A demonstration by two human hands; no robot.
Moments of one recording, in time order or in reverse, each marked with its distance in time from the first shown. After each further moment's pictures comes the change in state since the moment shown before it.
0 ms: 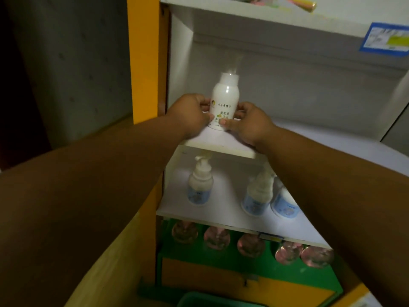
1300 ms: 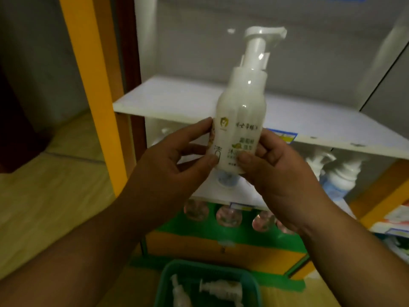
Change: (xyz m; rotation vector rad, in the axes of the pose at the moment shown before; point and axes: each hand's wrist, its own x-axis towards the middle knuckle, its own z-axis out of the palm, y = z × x) left_hand -0.191 0.041 0.064 -0.403 -0.025 0.128; right_hand -0.207 0.044 -0.077 0.581 -0.187 -0.058
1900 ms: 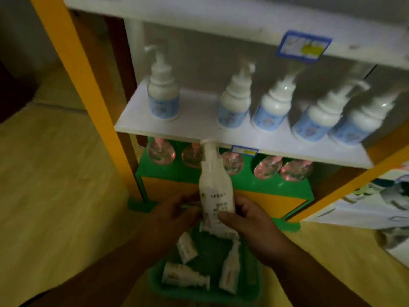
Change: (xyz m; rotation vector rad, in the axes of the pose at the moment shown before) left_hand -0.133 -0.178 0.052 -0.105 -0.168 -0.749; right_hand -0.114 0.203 -0.021 0.012 -0.035 0.632
